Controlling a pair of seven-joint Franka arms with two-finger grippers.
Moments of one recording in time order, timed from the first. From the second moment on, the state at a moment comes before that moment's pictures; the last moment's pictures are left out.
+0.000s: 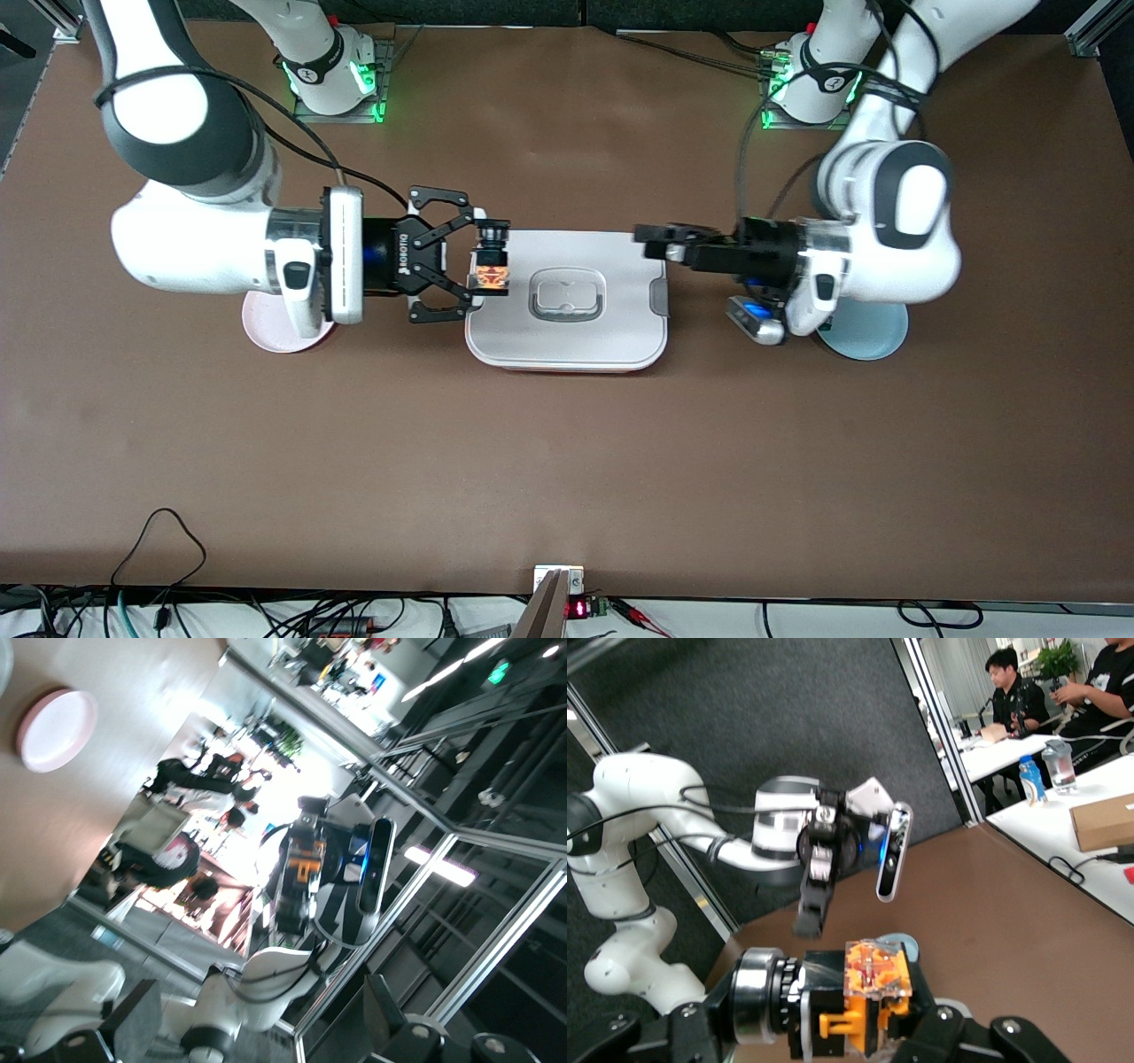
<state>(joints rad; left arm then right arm) 0.00 0.33 -0.37 -1.81 -1.76 1.87 0.00 0.16 0.40 0.26 -1.51 1.38 1.98 -1.38</state>
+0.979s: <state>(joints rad) -0.08 0.34 -0.44 -1.79 -1.97 2.17 0.08 0.30 0.42 0.27 -1.52 1.51 2.17 -1.38</state>
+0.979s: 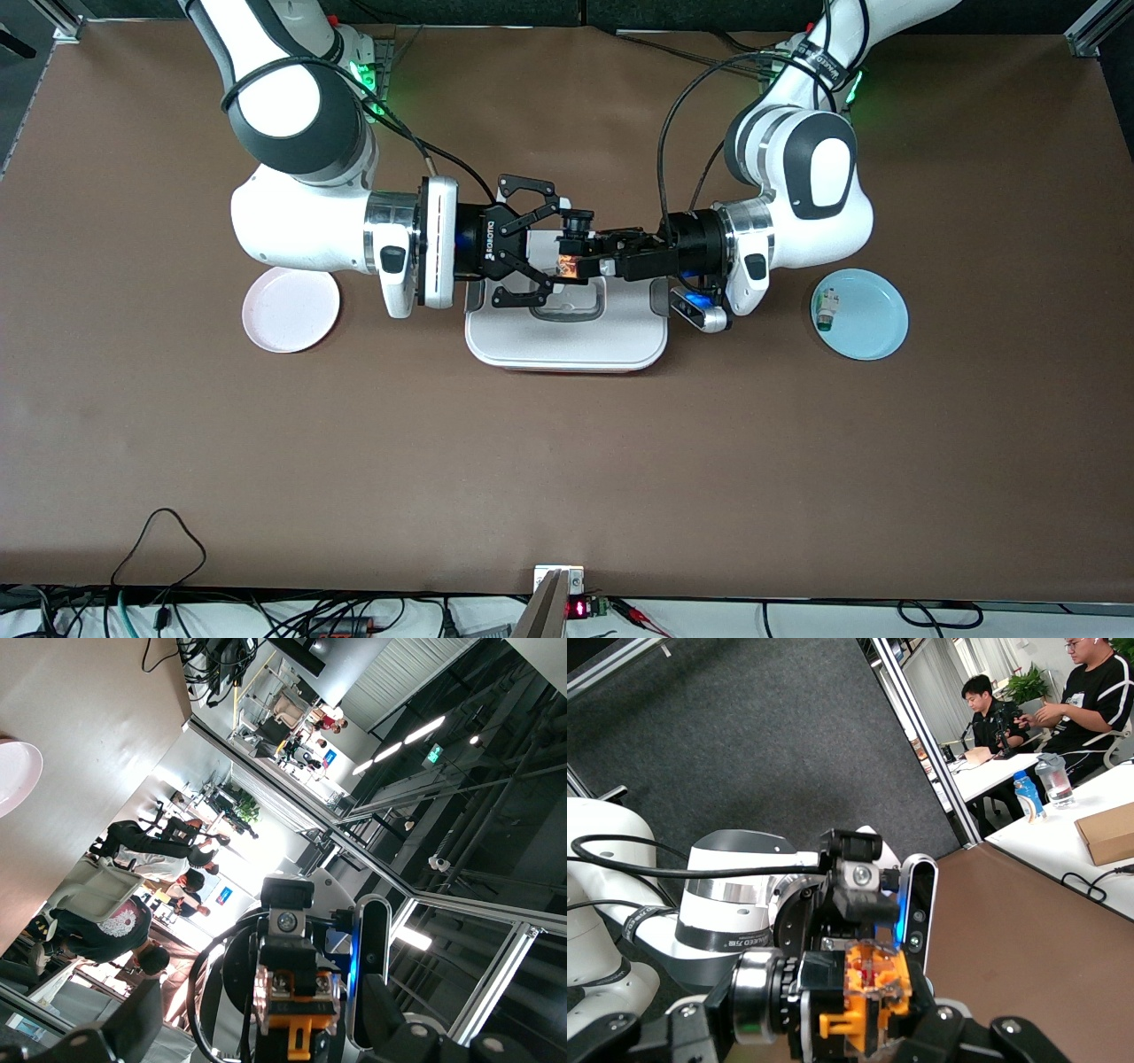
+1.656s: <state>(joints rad) -0.08 0.34 -0.43 -1.76 -1.96 2.17 0.00 0.30 0.42 0.26 -1.52 1.51 2.18 -1.37</state>
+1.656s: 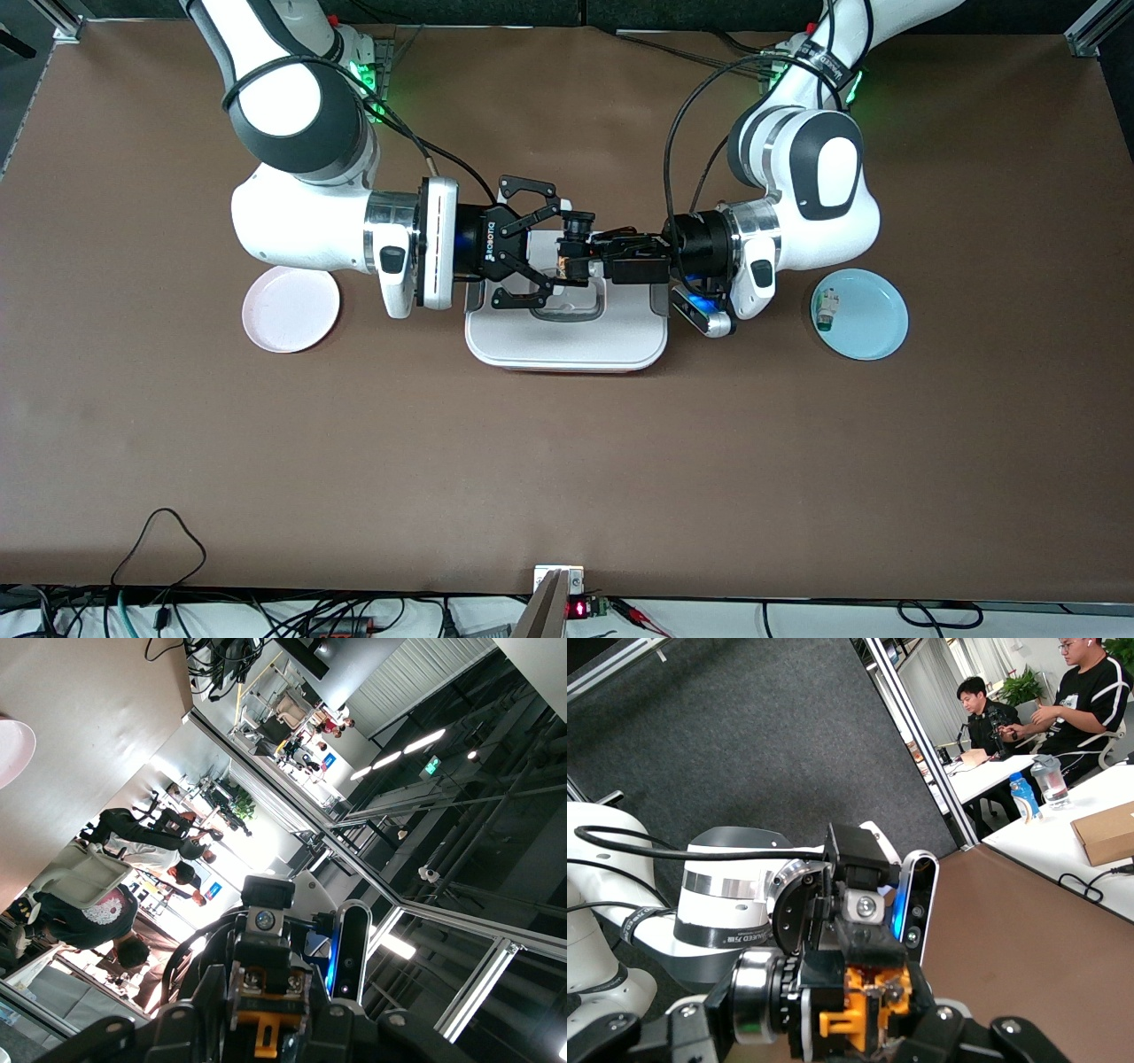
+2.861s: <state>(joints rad) -0.04 0.35 -0.42 -1.74 -1.52 2.09 -0.01 0.29 0.40 0.26 -1.54 1.53 2.19 -1.24</state>
